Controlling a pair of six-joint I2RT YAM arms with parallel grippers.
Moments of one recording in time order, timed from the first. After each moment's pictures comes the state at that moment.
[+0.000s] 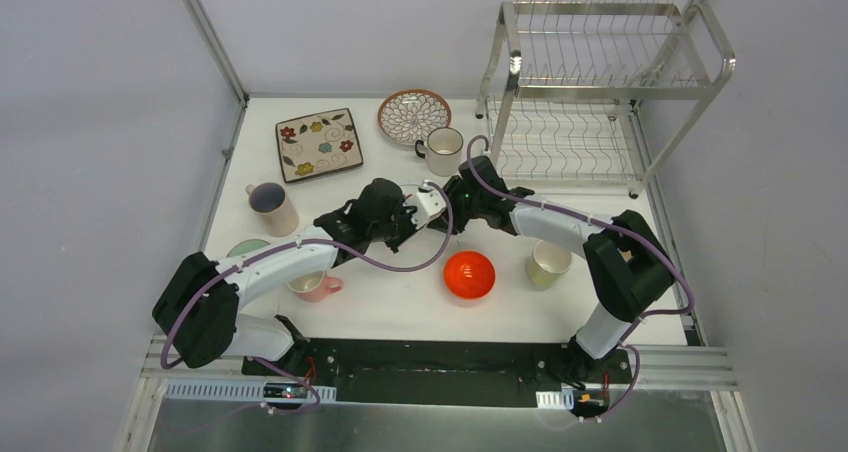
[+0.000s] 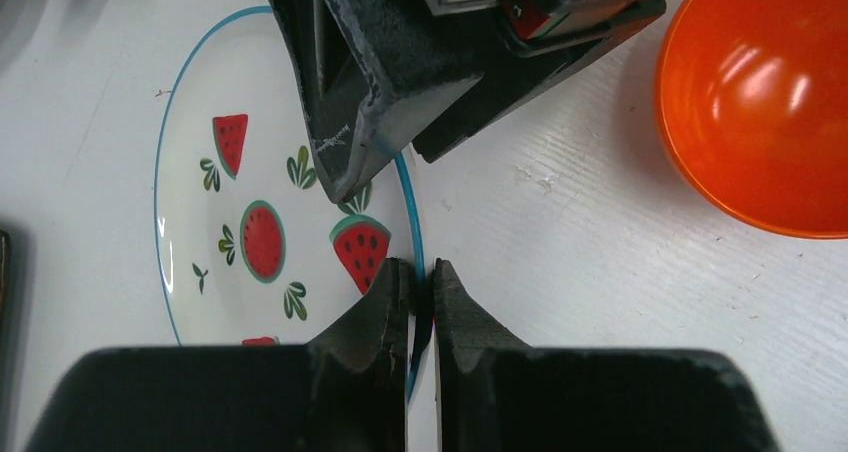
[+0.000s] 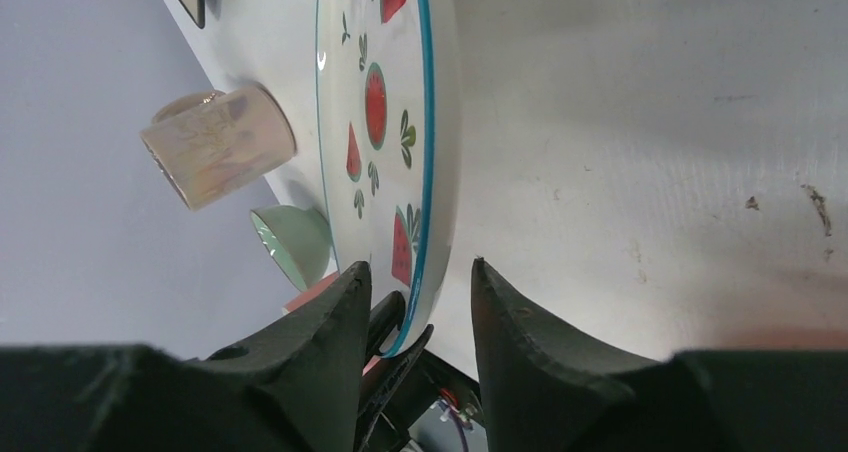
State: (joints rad) left arm -0.77 1.33 0.80 -0.10 0.10 0.28; right arm 0.68 1.68 1.03 -0.13 -0.25 1.29
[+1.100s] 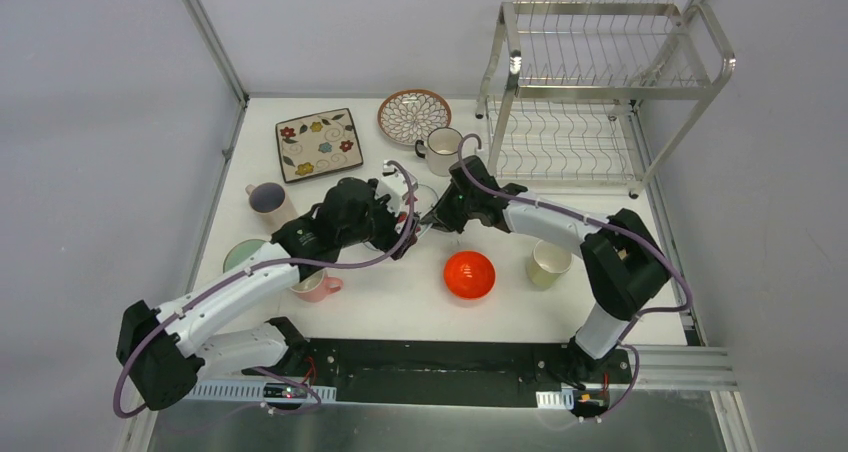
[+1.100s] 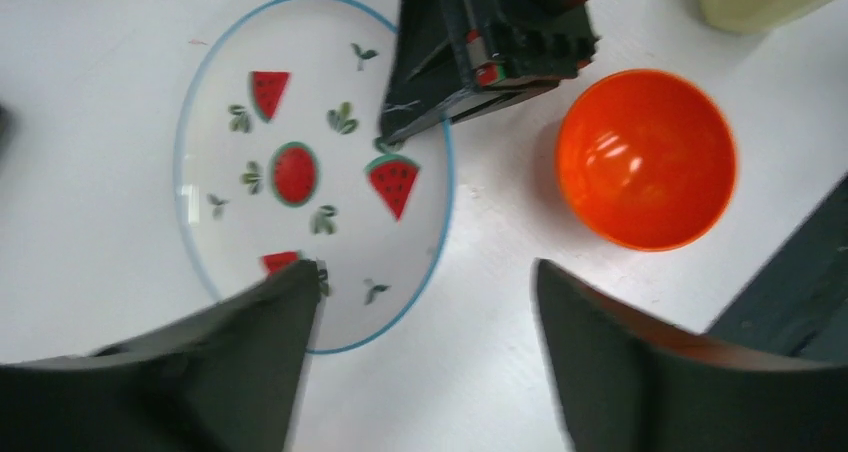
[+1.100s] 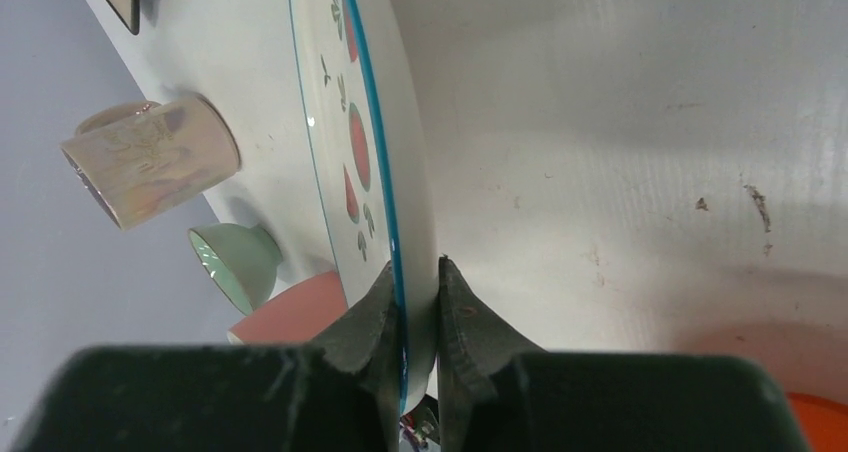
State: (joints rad) left arm -0.77 1.08 0.82 -0.23 0.08 -0.04; right arm 0.73 1.71 1.10 -0.25 -0.16 1.24
